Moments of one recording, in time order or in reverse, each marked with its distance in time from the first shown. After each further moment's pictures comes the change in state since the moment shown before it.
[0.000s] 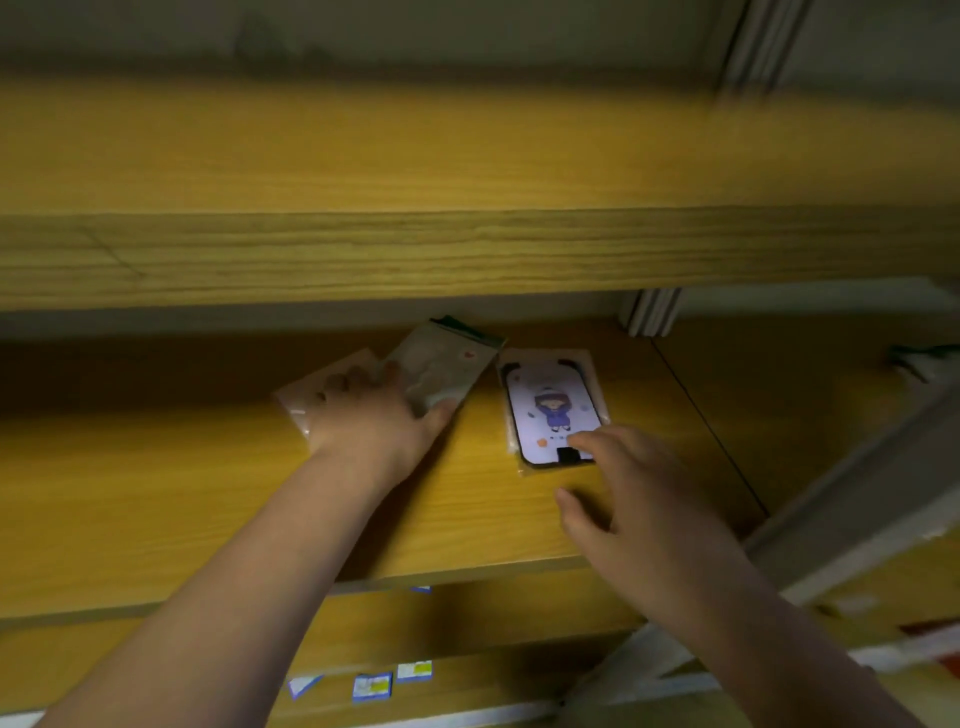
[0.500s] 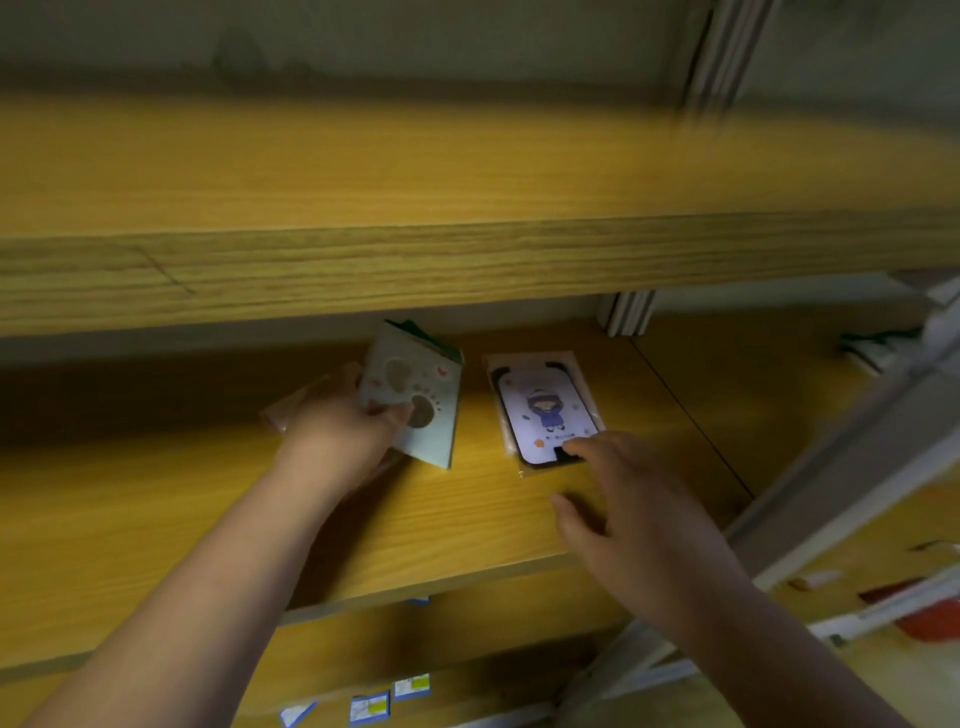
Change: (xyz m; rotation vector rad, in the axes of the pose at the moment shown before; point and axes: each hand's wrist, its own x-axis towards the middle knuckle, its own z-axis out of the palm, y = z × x) left_hand 0.010 -0.036 0.003 -0.666 0.013 0.023; right_hand -0.010 -0.017 0.008 -0.024 0.065 0.045
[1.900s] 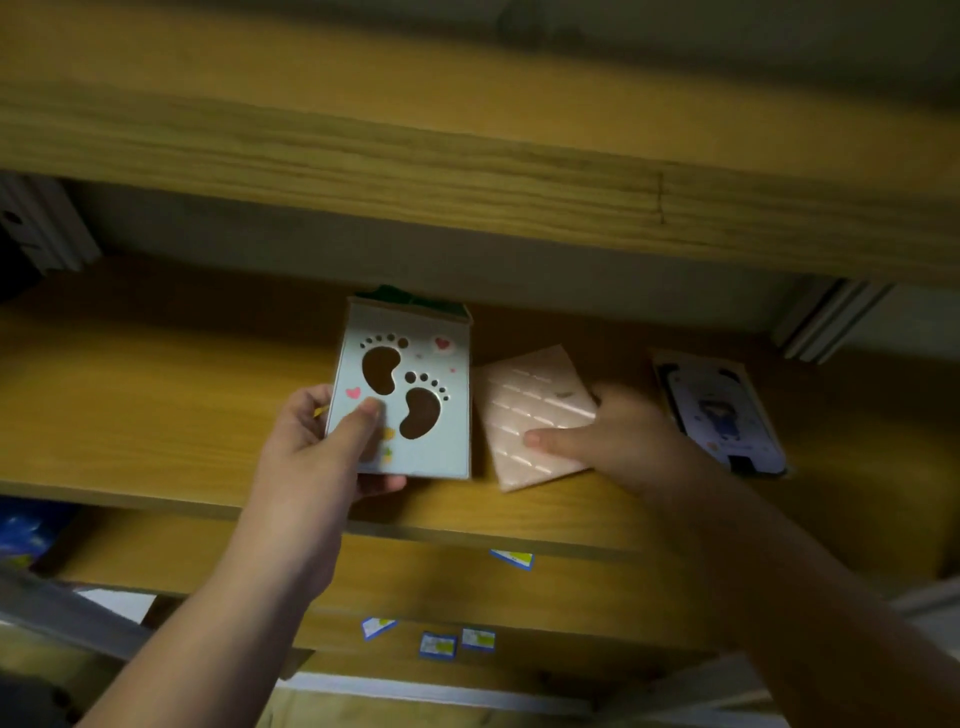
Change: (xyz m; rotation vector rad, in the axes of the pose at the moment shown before) left_hand -0.107 -0.108 -0.081 -1.154 0.319 -0.258; right_hand 0.094 -0.106 0.066 0.476 -0.311 0.160
